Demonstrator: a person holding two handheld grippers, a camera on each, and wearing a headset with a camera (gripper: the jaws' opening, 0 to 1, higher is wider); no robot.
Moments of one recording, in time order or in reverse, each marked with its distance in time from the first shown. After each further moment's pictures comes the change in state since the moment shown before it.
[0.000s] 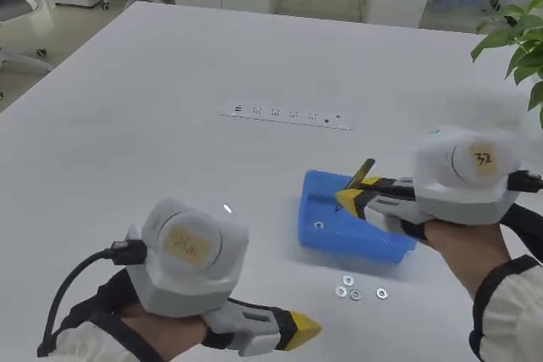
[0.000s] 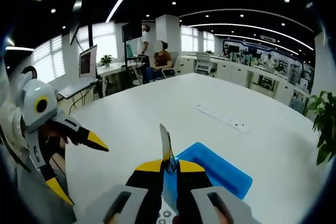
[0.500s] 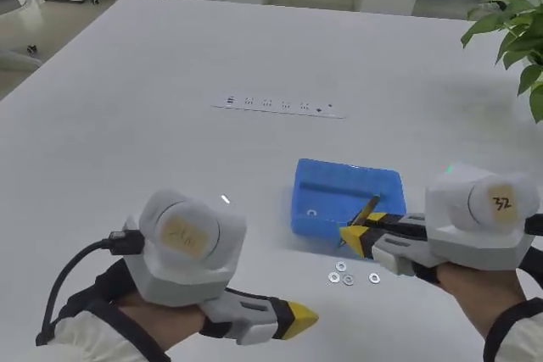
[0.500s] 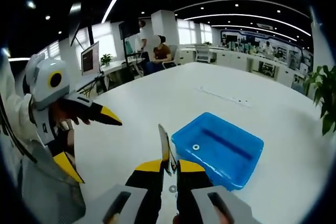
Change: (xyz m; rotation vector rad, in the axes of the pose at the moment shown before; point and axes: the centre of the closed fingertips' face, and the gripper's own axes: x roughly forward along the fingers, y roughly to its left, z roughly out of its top) left arm 0.002 -0.003 0.001 0.017 0.007 -0.002; right arm -0.011 0.020 -0.062 0.110 0.068 0.031
